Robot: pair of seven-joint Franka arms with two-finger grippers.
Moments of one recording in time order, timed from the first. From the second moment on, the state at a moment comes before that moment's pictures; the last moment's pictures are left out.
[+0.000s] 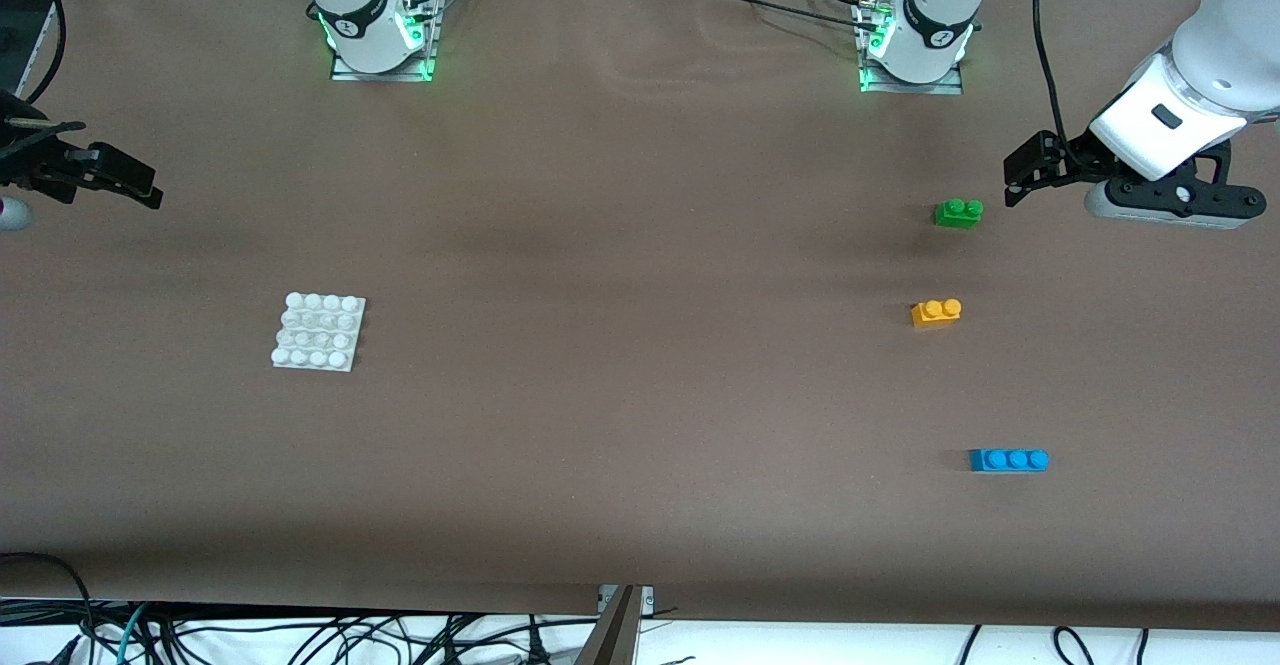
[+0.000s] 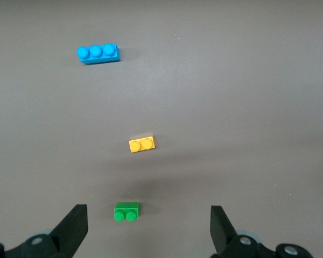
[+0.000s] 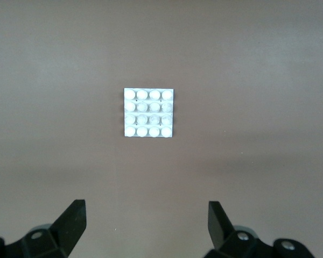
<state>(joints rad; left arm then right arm) 0.00 -0.02 -0.13 -1.68 -0.01 1.66 -0.05 0.06 0.02 -0.11 -1.63 -0.02 1.61 0.00</state>
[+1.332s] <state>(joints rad) 0.00 -0.02 -0.13 -1.68 -0.01 1.66 -0.05 -0.05 0.38 -0.12 -1.64 0.13 1.85 -0.01</state>
